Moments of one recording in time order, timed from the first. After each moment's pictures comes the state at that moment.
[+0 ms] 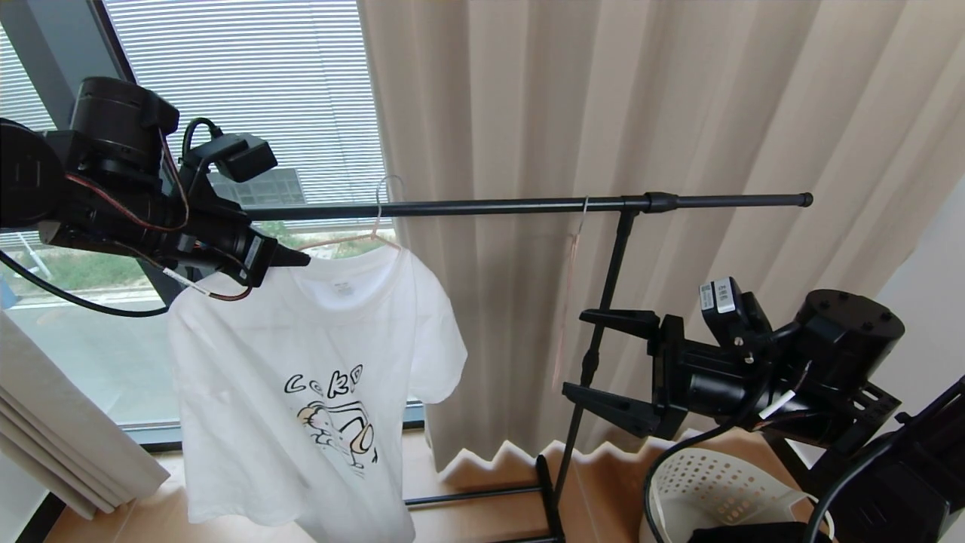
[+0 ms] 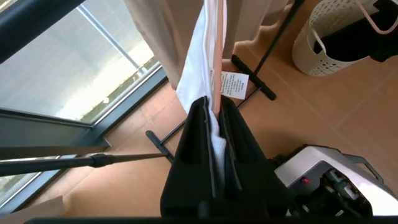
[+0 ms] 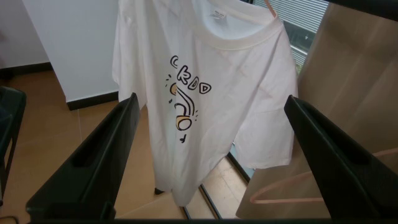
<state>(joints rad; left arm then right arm) -0.06 1.79 -1.53 0.42 -0.40 0.45 0.40 1.91 -0.49 -1.41 0.79 -0.06</state>
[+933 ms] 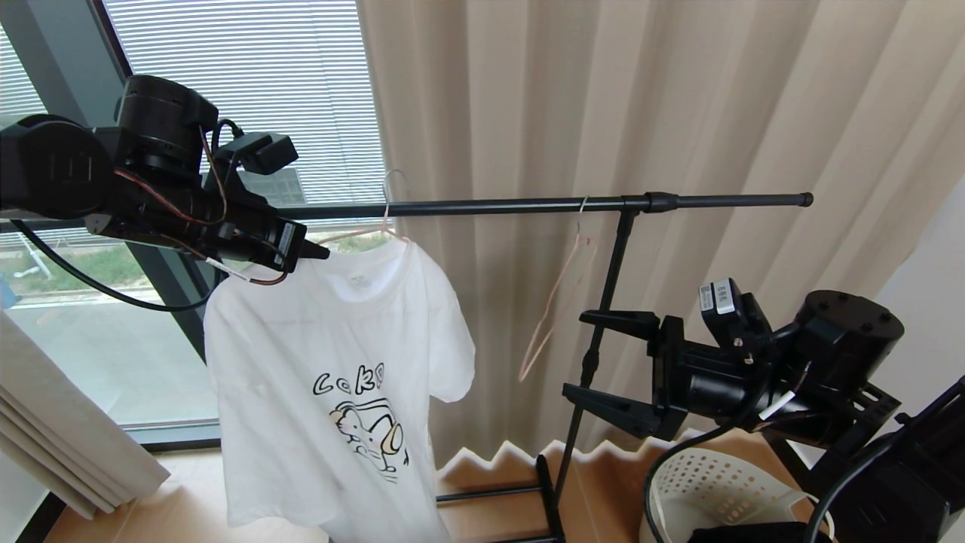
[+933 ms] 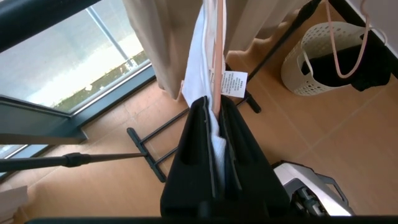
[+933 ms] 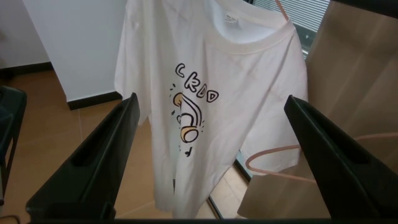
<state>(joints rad) -0.11 1.85 -1.61 0.42 -0.33 0.27 0.40 1.91 -0.49 -1.41 0.79 -0.06</state>
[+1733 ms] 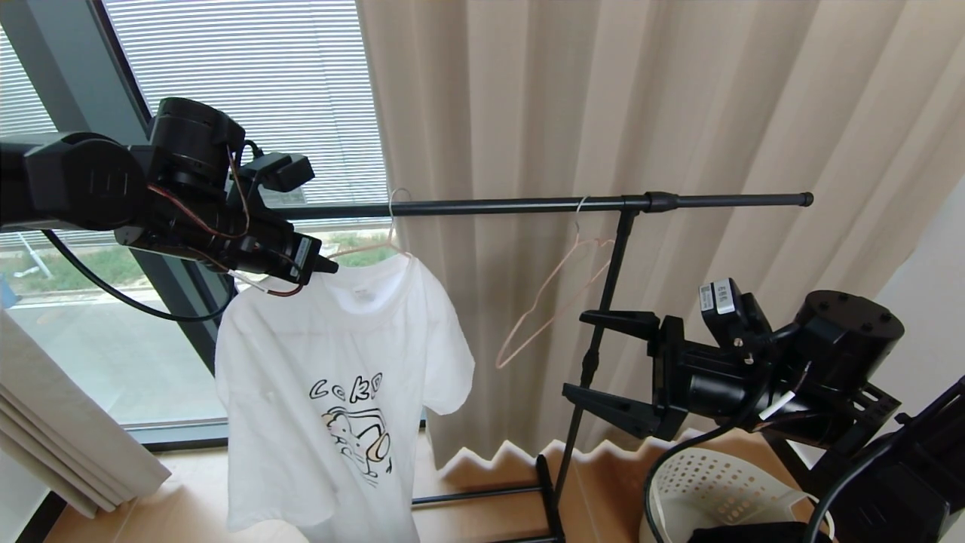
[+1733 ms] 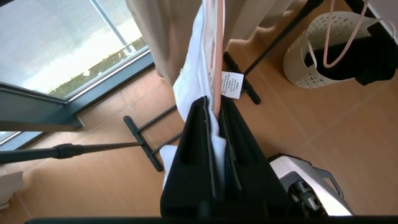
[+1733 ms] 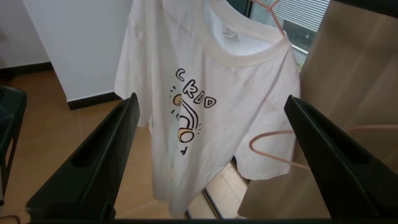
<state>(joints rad) -0.13 1.89 -1.60 0.42 -0.29 0.25 0.40 1.91 -0.49 -1.41 0.79 -0.06</state>
